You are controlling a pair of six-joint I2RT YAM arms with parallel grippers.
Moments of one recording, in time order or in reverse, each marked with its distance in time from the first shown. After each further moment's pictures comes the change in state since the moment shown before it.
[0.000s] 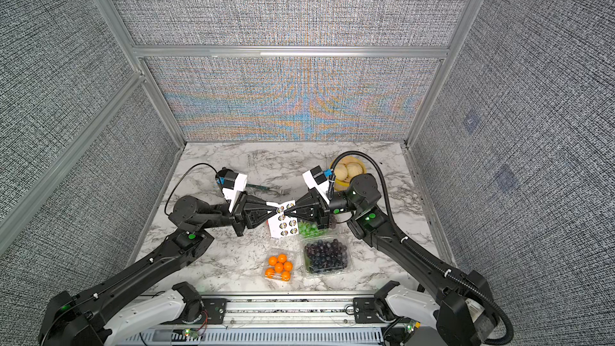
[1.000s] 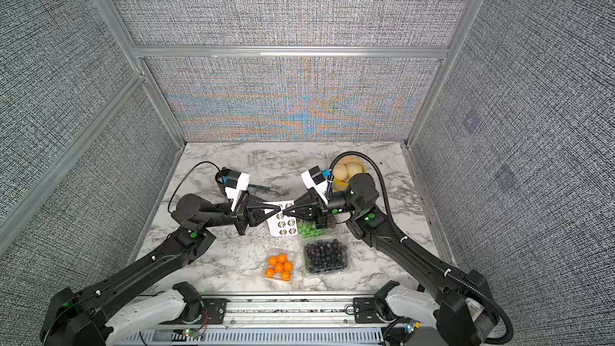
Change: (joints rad) left arm 0.000 0.014 0.007 -0.008 -0.002 0.013; right arm 0.006 -0.003 -0.001 -0.038 0.032 -0.033
